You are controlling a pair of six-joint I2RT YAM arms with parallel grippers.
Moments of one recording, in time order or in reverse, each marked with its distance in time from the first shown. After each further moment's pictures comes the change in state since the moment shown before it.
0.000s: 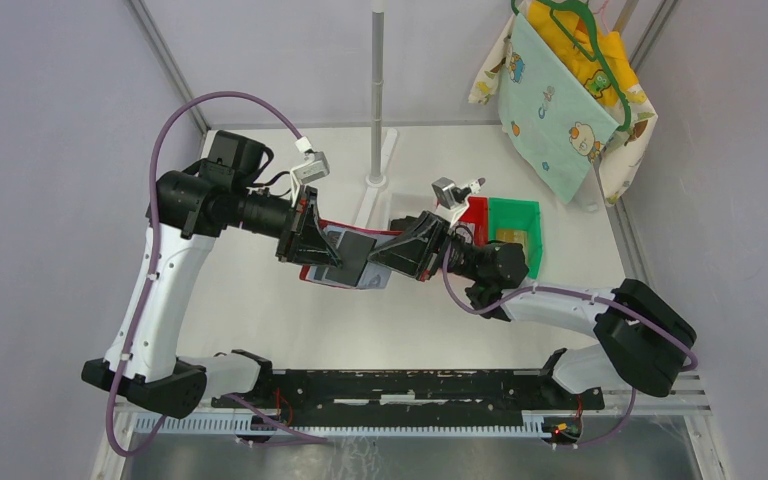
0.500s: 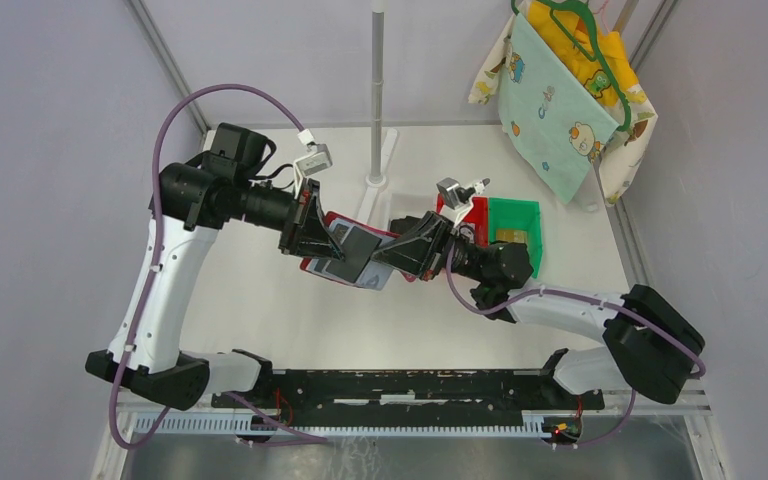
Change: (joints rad) left arm -0.002 0.037 0.048 0.000 -0.006 -0.016; right arm -0.012 -0.037 -0.022 -0.043 0.006 -0.014
